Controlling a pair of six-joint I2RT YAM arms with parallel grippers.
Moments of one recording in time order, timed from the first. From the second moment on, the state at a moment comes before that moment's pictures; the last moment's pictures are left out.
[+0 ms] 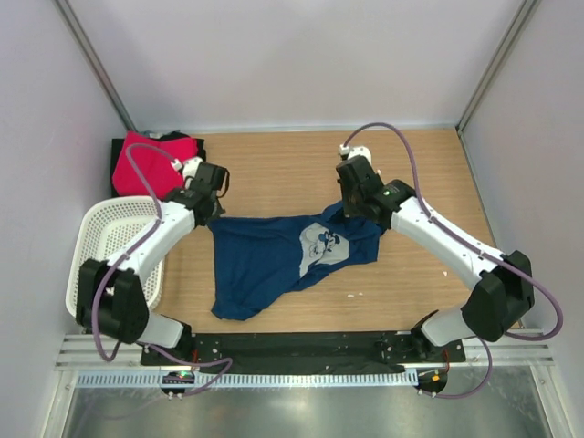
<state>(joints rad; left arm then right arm) -0.34 1.45 1.06 -0.65 -0.47 -0.65 0.62 1.44 1.20 -0.66 0.36 0.33</state>
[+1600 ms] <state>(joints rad) -0.32 1.09 1.57 -0.78 -0.50 -0.39 0.39 1.63 2.29 -0.83 0.81 -0.05</state>
